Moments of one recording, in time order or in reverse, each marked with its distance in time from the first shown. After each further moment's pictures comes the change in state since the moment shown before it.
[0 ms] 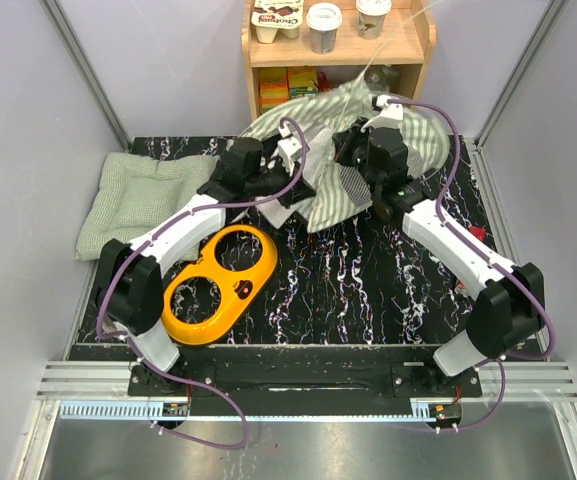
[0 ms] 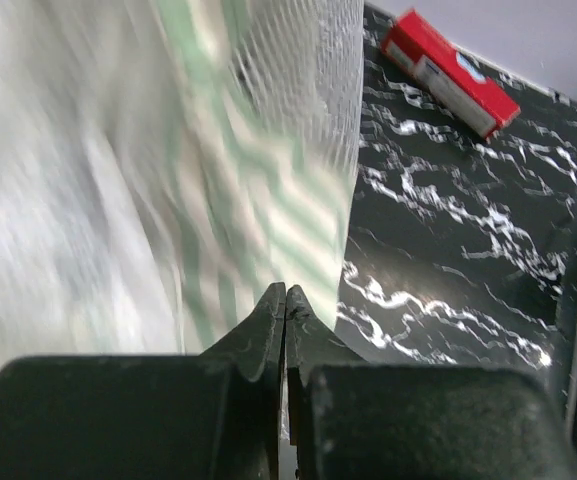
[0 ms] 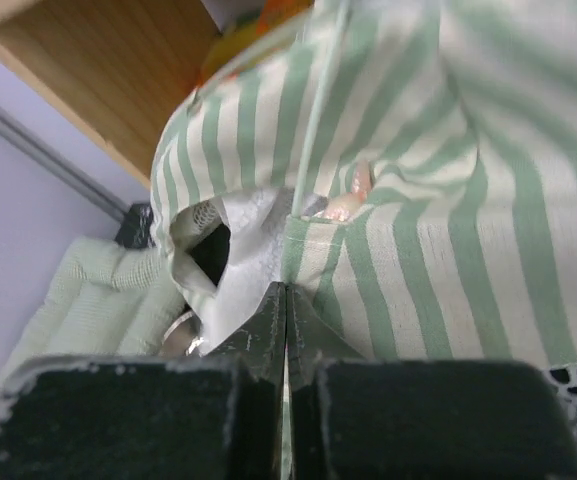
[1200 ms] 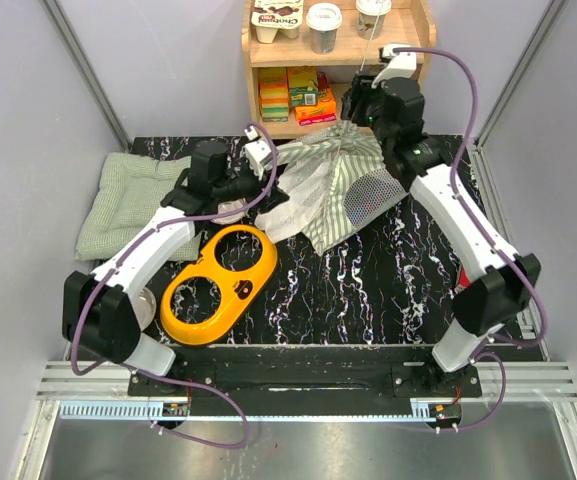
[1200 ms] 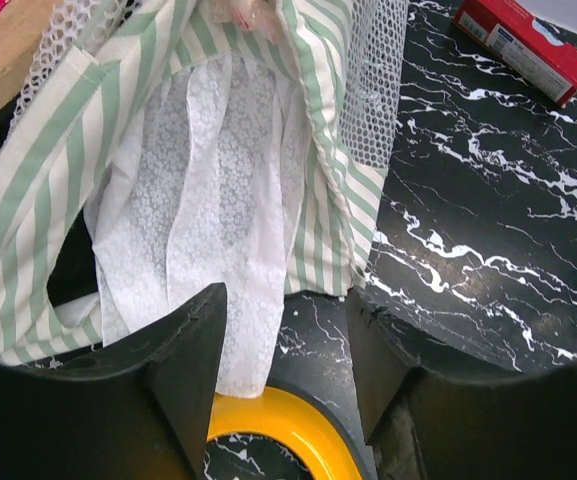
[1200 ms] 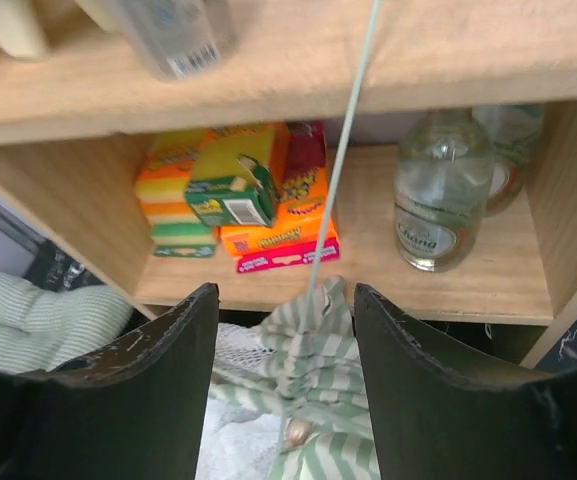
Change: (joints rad) left arm 0.103 -0.195 -0.103 -0.067 -0.056 0.142; right arm -0.071 0.109 0.434 -0.315 -0.003 -0.222
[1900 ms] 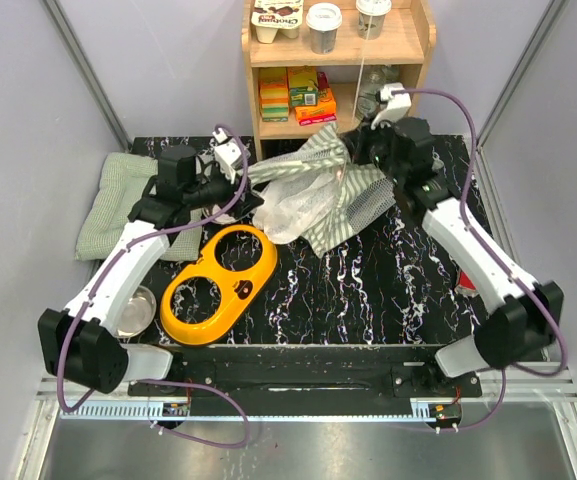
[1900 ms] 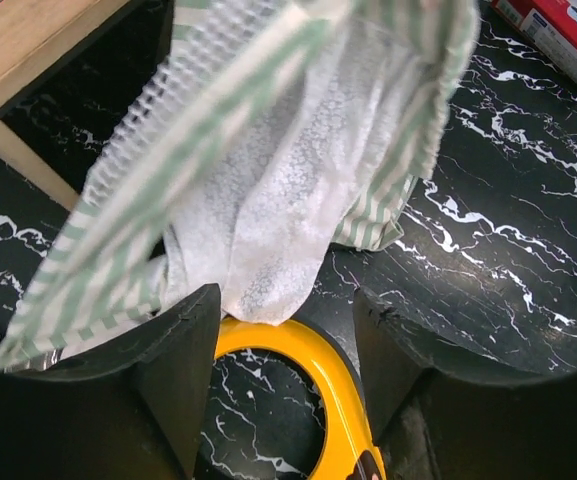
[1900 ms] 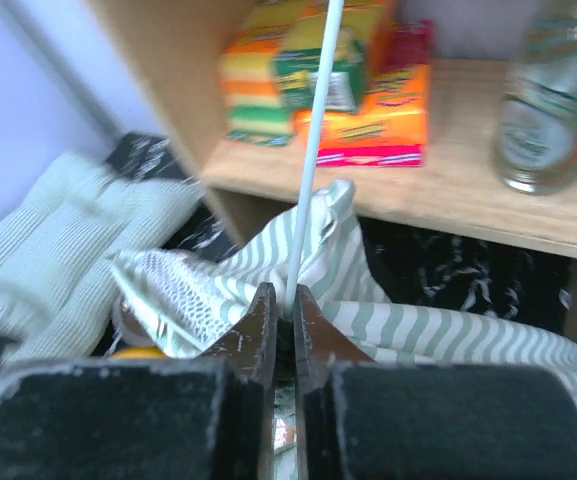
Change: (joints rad) left arm 0.103 -0.177 -0.055 -0.159 -0.003 0.035; right arm -0.010 -0.117 -0.315 0.110 -0.177 0.018
